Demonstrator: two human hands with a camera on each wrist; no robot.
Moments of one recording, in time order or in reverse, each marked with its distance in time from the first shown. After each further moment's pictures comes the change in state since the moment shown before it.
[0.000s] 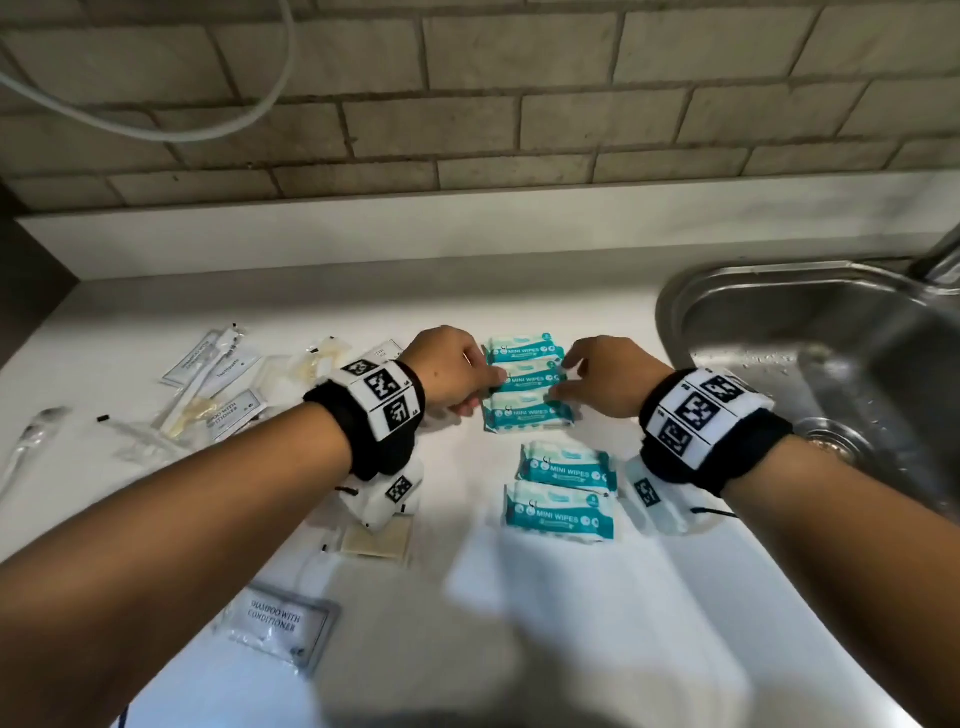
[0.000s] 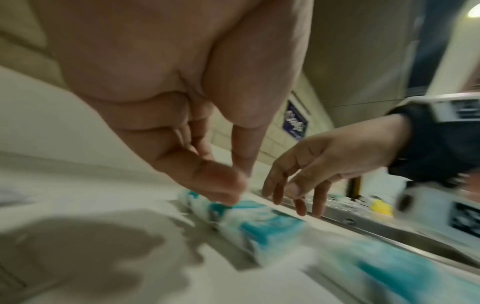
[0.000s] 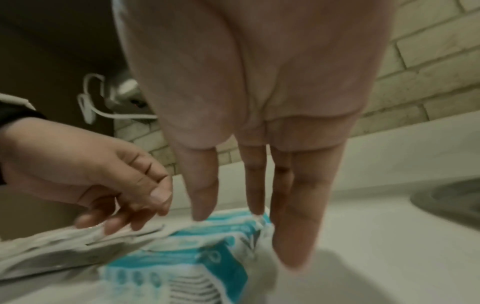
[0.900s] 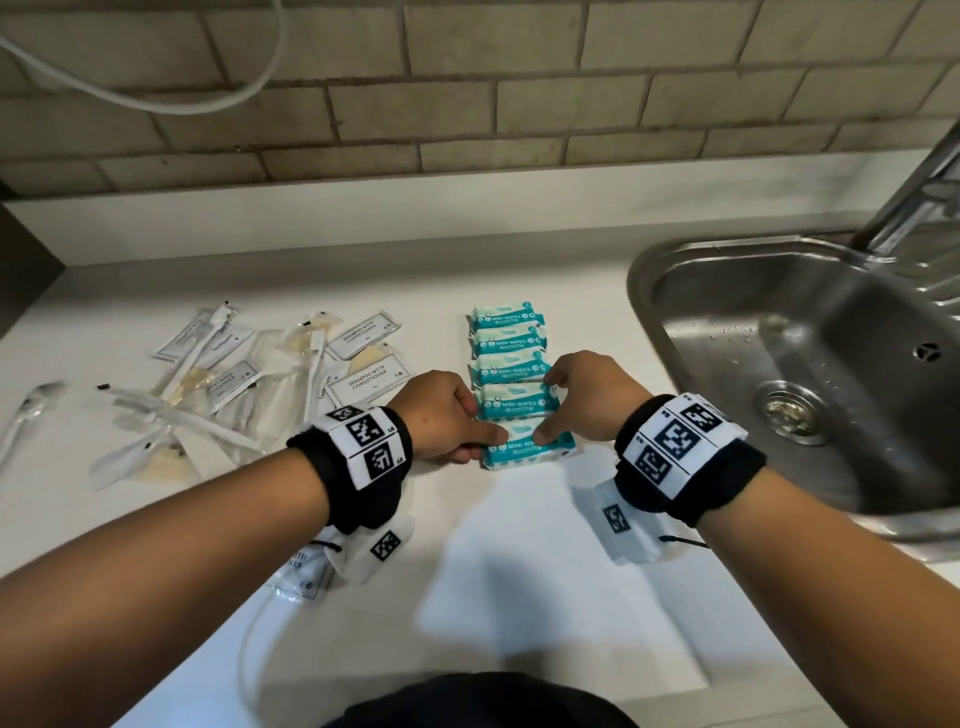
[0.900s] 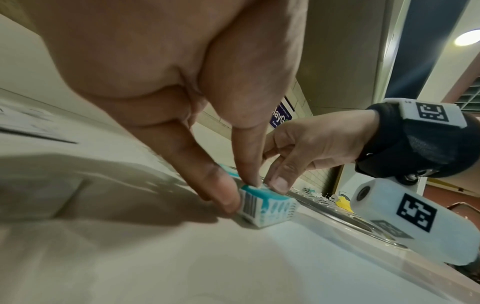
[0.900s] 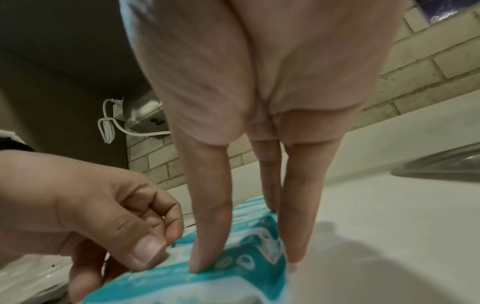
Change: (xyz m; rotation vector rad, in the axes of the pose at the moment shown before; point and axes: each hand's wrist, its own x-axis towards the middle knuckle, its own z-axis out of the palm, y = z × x) left_hand -0.068 -0.032 0.041 -0.116 -0.110 -0.064; right_hand -0.069 -0.007 0.039 0.112 0.028 0.047
